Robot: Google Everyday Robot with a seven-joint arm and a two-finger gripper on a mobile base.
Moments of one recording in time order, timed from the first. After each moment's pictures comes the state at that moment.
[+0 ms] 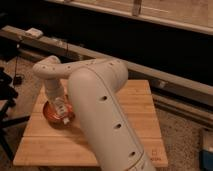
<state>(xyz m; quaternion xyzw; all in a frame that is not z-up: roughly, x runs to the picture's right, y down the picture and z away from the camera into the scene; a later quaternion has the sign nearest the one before) -0.273 0.093 0.839 -0.36 0.17 0.45 0.80</state>
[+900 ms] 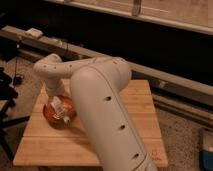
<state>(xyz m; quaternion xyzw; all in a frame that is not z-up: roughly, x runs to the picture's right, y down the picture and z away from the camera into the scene) -0.271 0.078 0.839 -0.34 0.15 0.47 0.80</state>
